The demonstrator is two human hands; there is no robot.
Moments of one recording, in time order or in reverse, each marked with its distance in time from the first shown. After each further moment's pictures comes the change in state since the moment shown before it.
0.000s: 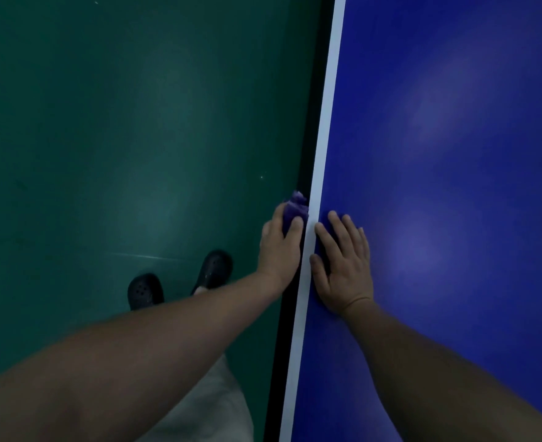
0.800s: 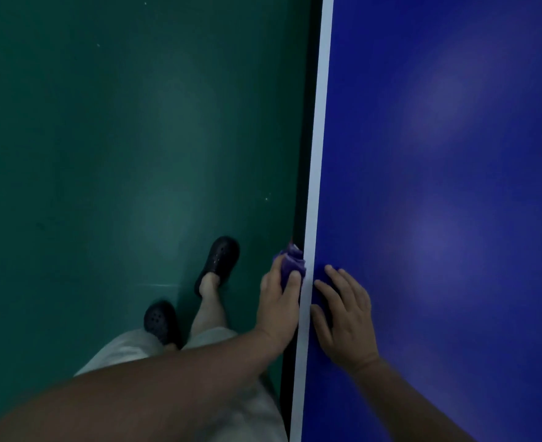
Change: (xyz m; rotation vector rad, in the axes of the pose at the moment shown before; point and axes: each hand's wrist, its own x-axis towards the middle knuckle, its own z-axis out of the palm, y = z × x) left_hand 0.003 0.030 0.002 0.032 -0.018 -0.116; right_hand 0.022 0.000 -0.020 0.140 -0.030 0.059
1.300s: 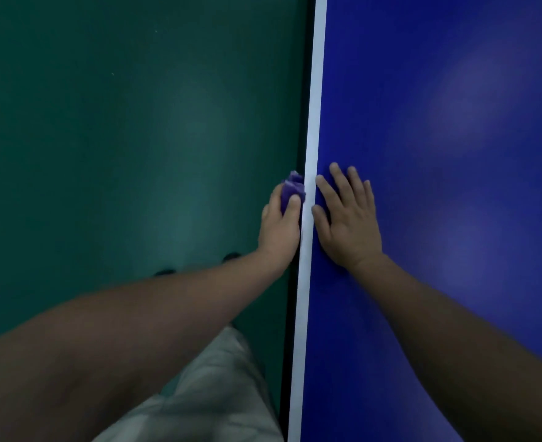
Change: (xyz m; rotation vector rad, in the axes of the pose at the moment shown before) left_hand 0.145 0.124 0.014 -0.011 0.065 0.148; right_hand 0.220 0.050 -0.016 -0.170 -0.053 0.009
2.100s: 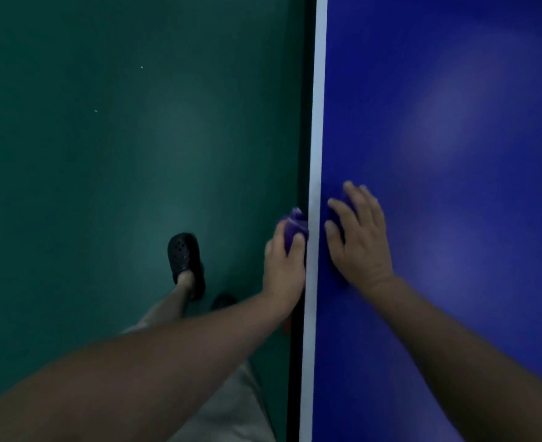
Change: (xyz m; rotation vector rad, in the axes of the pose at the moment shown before) left_hand 0.084 0.067 0.006 0.000 -0.005 -0.018; right_hand 0.131 0.022 -0.034 0.064 0.232 -0.036
